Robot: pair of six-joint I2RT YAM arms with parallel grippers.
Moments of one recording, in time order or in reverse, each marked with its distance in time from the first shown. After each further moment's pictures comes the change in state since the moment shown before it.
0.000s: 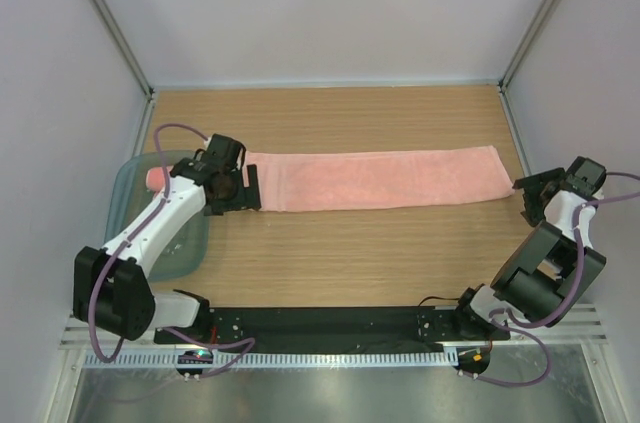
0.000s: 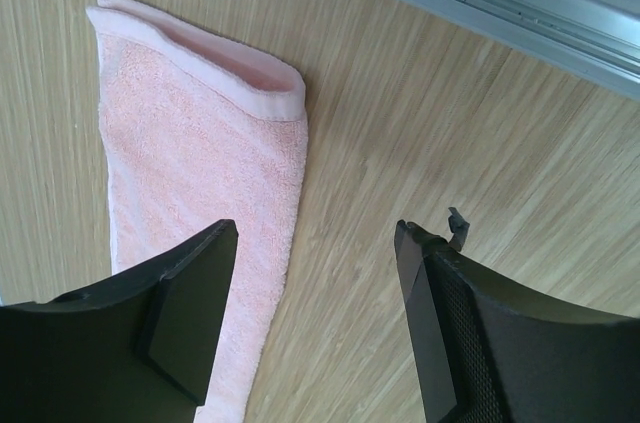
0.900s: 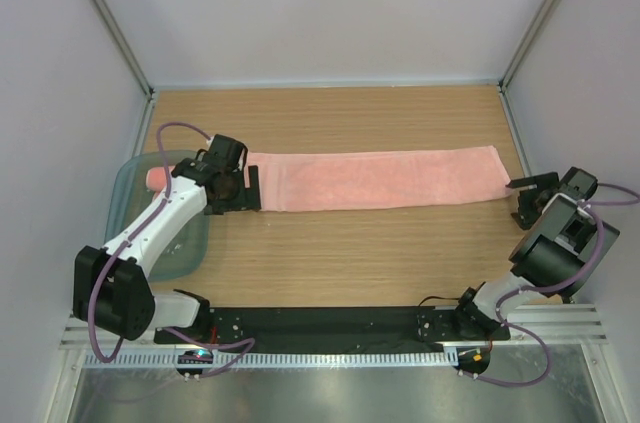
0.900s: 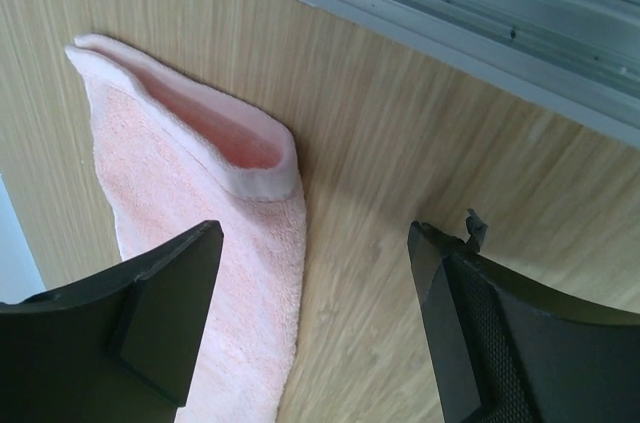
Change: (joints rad) left arm -0.018 -0.010 0.000 0.002 -0.016 0.030; right arm -0.027 0.201 -0.075 0.278 -0.107 0.081
